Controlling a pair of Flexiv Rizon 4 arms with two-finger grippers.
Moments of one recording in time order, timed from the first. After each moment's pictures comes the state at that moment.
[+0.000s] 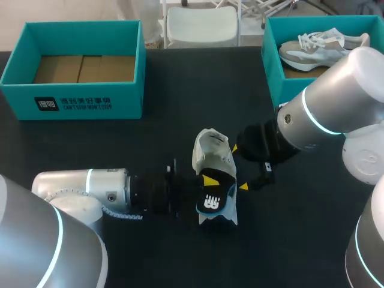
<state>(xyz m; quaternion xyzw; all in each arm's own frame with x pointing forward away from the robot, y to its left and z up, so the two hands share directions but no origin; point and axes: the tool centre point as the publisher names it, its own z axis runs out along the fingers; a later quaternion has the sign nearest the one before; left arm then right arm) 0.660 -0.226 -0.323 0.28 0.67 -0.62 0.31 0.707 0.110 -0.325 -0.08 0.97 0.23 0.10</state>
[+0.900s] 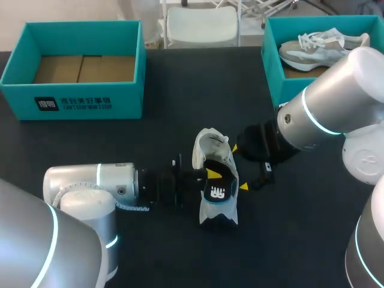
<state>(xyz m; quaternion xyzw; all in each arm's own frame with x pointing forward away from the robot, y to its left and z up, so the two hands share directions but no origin) 0.695 -0.237 -0.349 0.28 0.68 -0.60 0.32 0.707 0.110 -0.325 -0.08 0.97 0.23 0.10</state>
